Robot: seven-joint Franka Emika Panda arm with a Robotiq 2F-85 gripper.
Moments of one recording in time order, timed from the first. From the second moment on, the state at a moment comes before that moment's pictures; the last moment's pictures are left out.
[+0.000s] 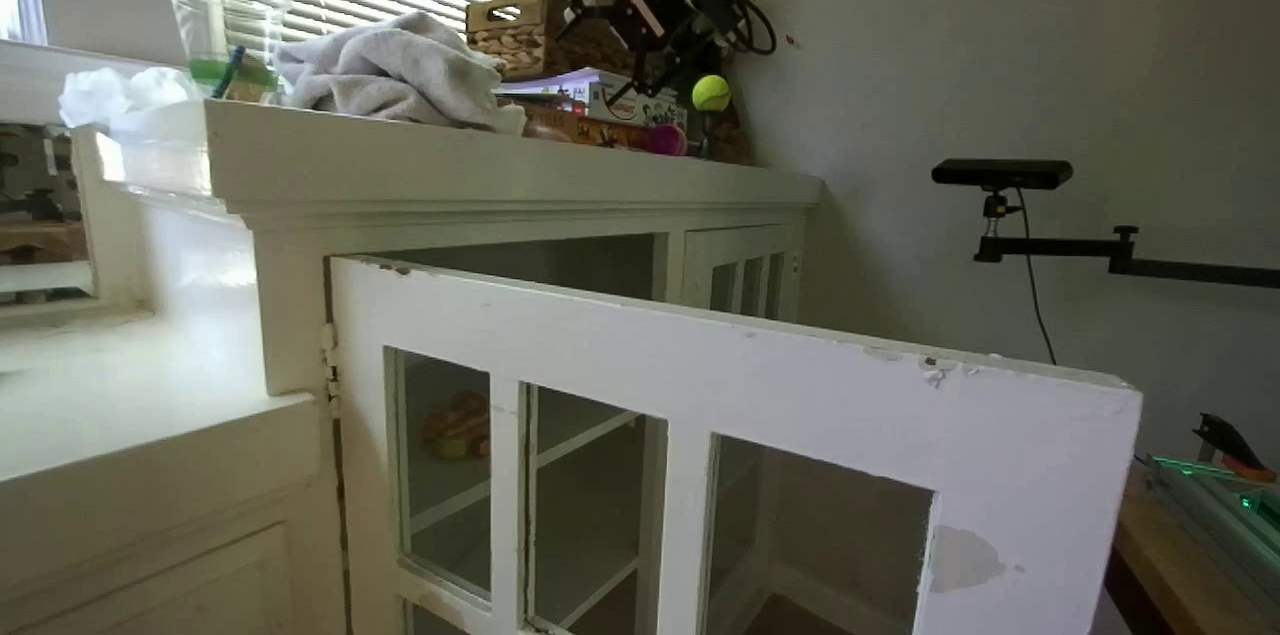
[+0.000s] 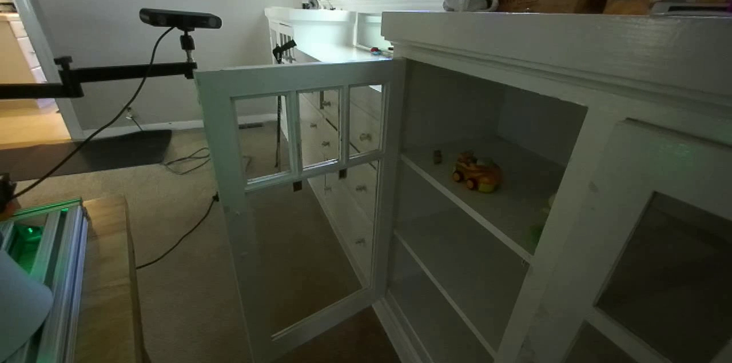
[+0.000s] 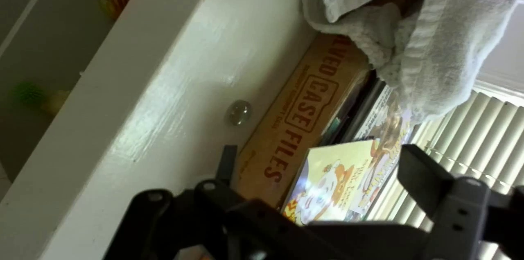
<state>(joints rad) -0.09 0.08 -0.04 -1.97 0.76 2.80 0.33</state>
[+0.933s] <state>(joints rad) -0.10 0.09 -0.04 -1.96 0.90 2.80 0.20</state>
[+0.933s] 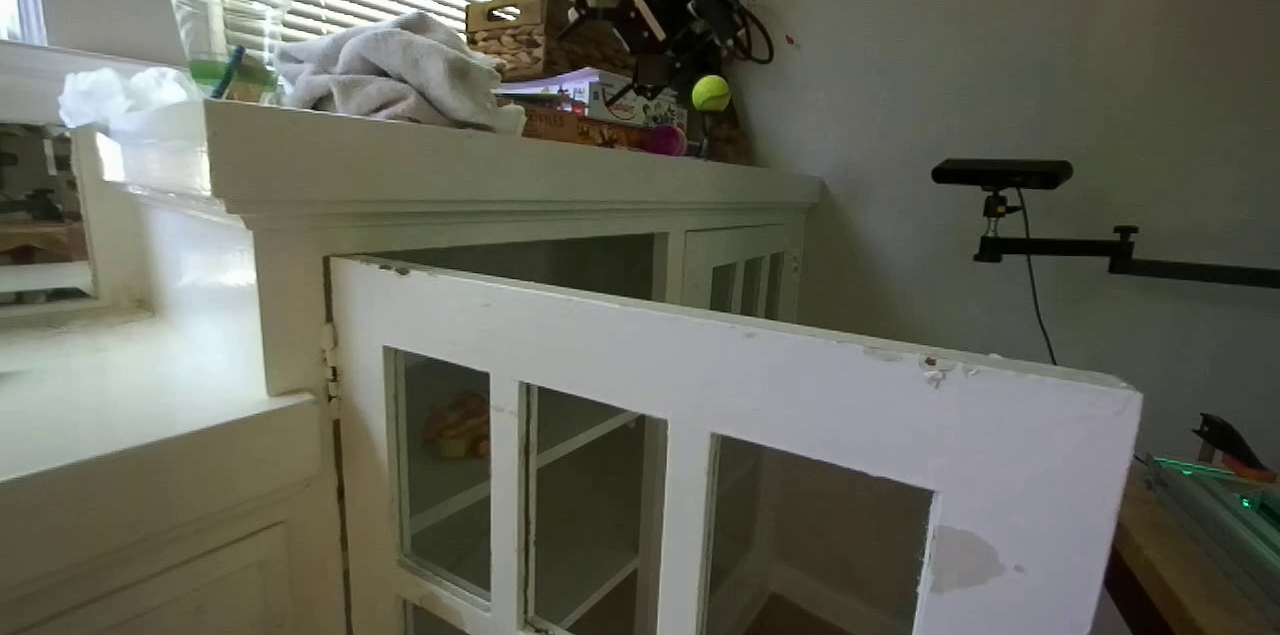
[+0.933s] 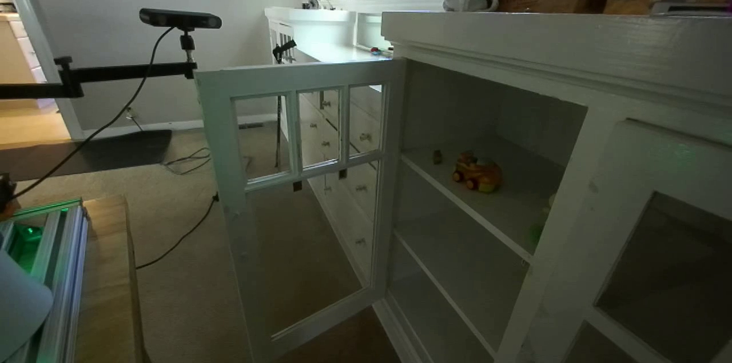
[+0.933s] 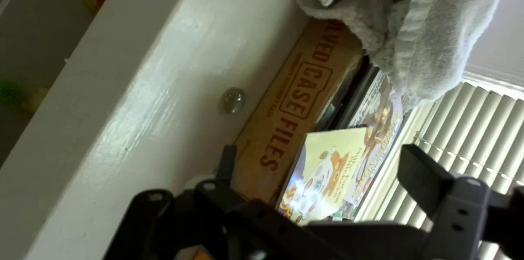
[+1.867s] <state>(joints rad) -0.12 0.10 -0.04 -1.95 1.18 2.80 0.00</state>
